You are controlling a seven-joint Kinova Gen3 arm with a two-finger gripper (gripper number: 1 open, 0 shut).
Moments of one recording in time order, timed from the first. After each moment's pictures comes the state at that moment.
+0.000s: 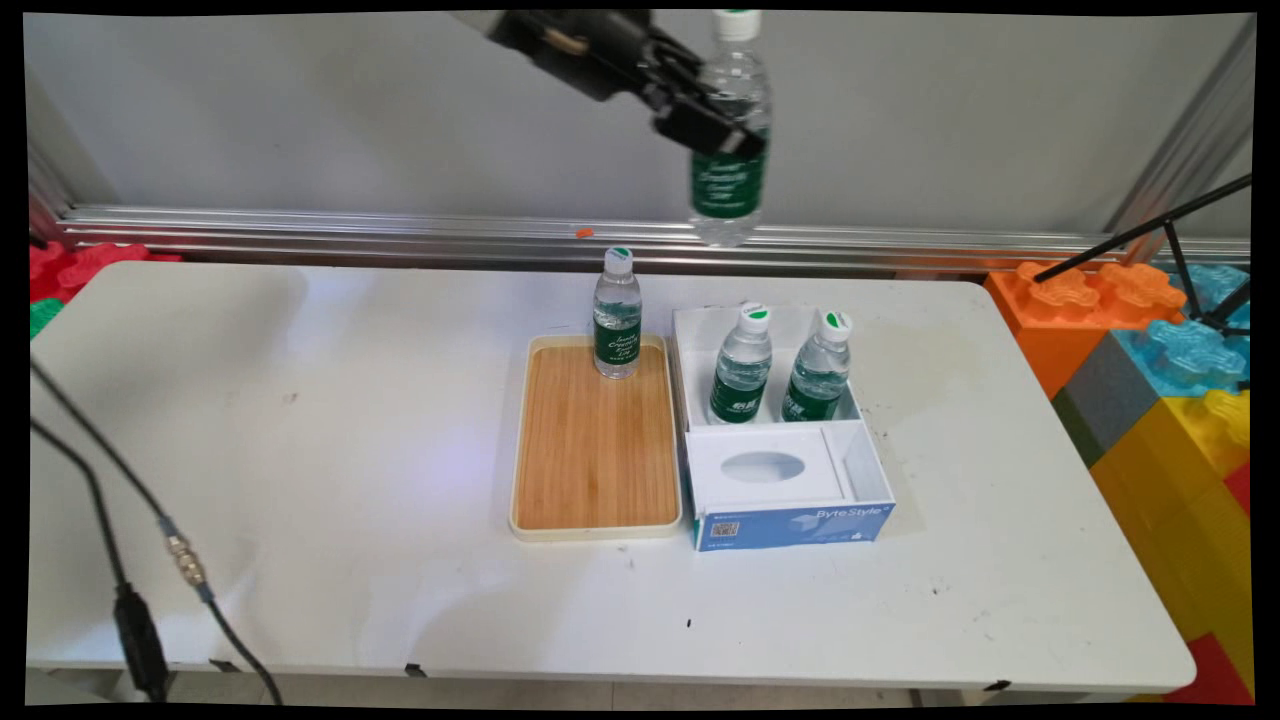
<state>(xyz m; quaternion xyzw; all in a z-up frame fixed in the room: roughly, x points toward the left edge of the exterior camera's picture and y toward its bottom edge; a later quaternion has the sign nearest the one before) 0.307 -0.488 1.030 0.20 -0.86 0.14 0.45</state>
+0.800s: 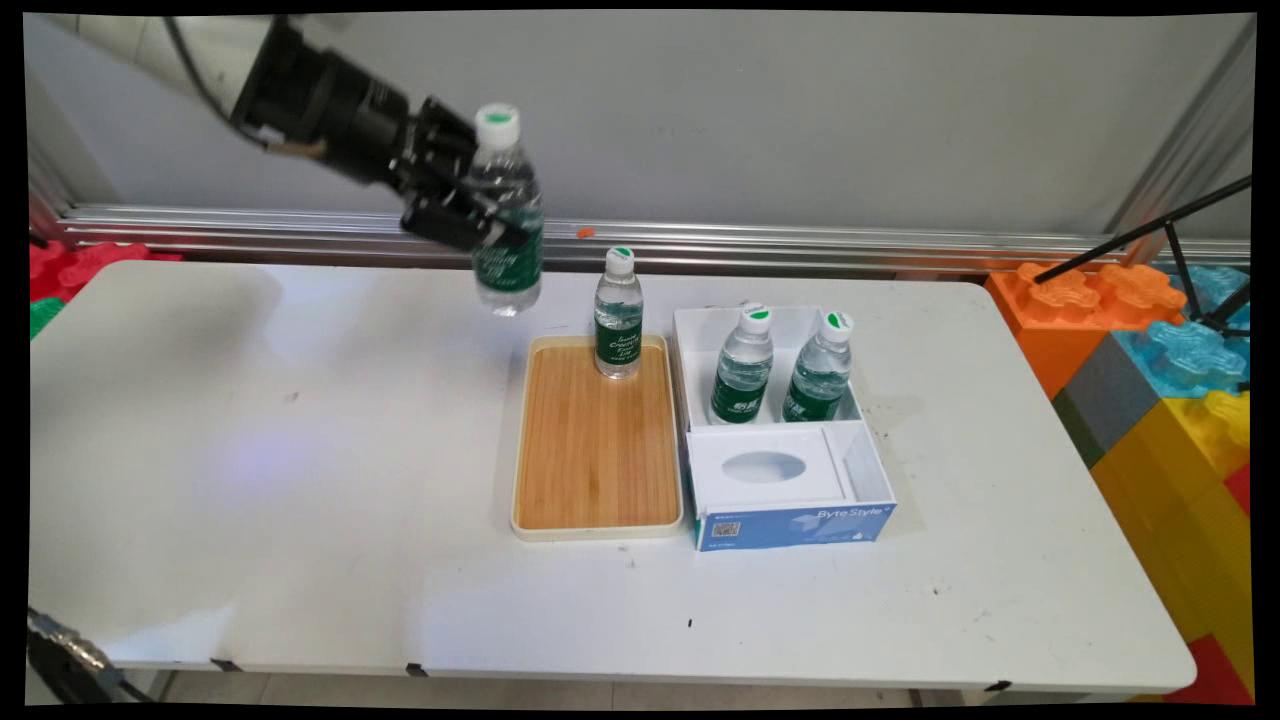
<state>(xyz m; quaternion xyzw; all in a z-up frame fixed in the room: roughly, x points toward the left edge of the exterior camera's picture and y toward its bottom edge) 0.444 -0.398 0.985 0.18 -0.90 0.17 0.37</state>
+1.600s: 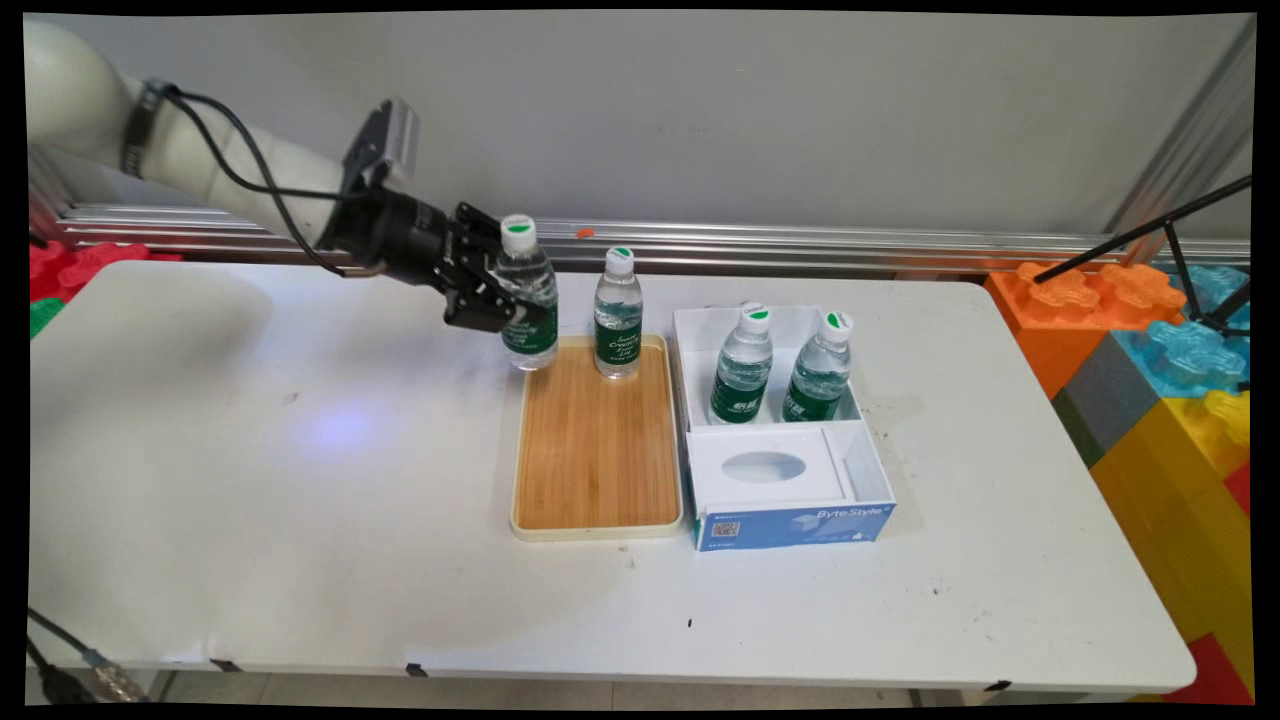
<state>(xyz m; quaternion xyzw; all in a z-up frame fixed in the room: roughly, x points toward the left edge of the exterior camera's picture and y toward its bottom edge) 0.460 -0.426 0.861 0.17 -0.89 0.18 0.38</state>
